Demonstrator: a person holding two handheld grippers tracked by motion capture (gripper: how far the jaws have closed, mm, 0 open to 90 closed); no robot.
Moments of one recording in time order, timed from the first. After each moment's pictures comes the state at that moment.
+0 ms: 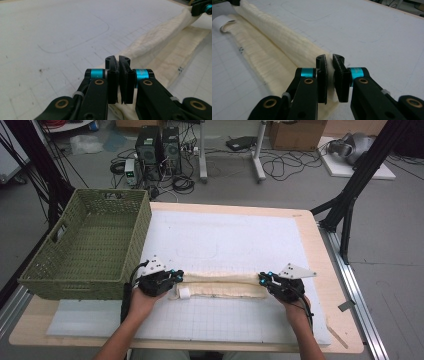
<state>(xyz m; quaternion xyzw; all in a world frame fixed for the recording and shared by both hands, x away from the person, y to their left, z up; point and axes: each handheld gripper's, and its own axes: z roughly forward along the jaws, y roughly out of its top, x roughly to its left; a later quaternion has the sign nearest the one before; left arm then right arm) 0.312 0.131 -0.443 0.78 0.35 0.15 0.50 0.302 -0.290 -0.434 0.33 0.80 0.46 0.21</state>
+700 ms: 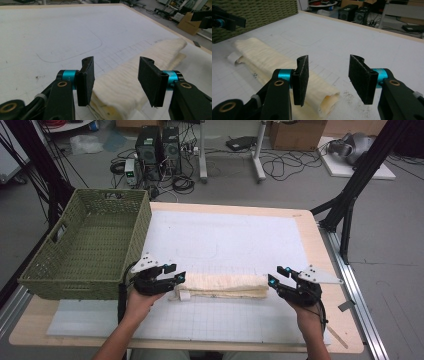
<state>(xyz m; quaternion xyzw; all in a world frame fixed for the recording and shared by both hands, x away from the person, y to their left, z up) 0.313 0.128 -0.419 0.74 0.38 0.13 0.54 0.279 -0.310 -0.400 0.37 0.73 0.52 0.23</state>
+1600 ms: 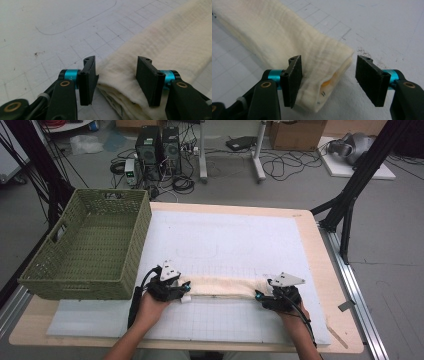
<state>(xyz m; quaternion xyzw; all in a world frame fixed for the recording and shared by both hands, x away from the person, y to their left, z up) 0.310 0.103 -0.451 0.81 0.37 0.20 0.41 0.287 -0.277 -0.447 0.38 0.82 0.35 0.23</state>
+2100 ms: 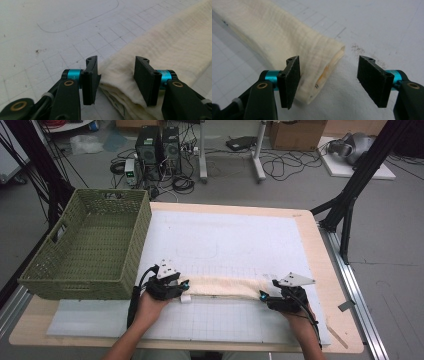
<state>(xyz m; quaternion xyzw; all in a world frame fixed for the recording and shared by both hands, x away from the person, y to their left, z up) 0.313 0.109 -0.451 0.79 0.39 0.17 0.43 0.281 -0.296 -0.441 0.39 0.81 0.39 0.21</state>
